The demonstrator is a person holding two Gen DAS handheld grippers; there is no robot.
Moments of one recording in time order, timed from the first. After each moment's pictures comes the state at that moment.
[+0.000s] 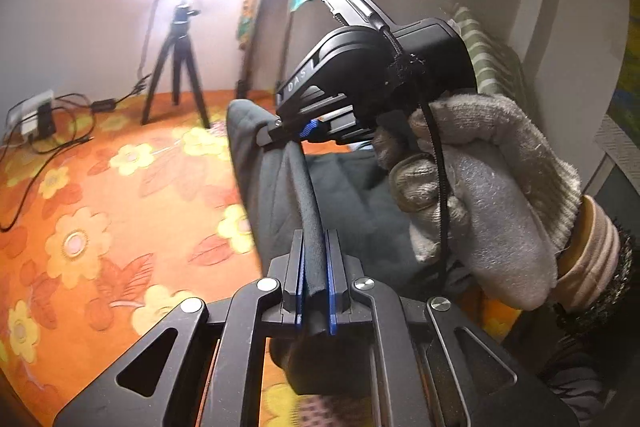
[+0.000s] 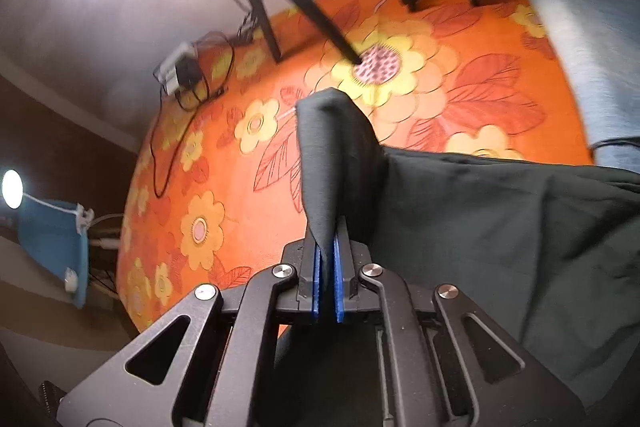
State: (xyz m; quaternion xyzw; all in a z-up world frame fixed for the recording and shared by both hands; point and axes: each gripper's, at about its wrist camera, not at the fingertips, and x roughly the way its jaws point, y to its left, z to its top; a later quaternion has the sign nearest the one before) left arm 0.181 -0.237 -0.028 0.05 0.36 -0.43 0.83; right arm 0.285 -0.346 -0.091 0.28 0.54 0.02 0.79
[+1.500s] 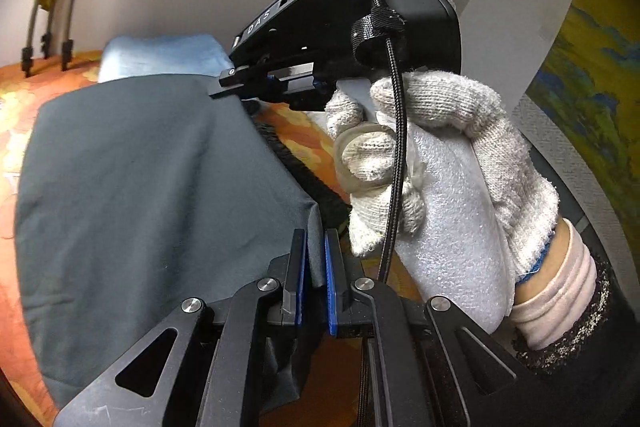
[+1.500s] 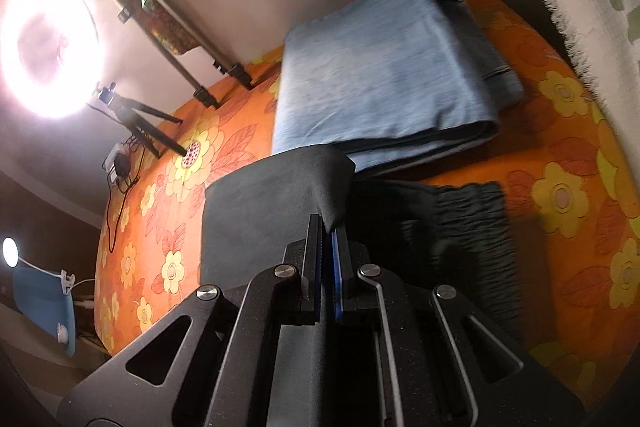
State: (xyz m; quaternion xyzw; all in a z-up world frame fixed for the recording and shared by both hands) left arm 0.122 -0.457 -0.083 0.00 0.40 -0.58 0.71; right arm 0.135 -0.580 -0.079 0.32 0.47 -0.11 0.82
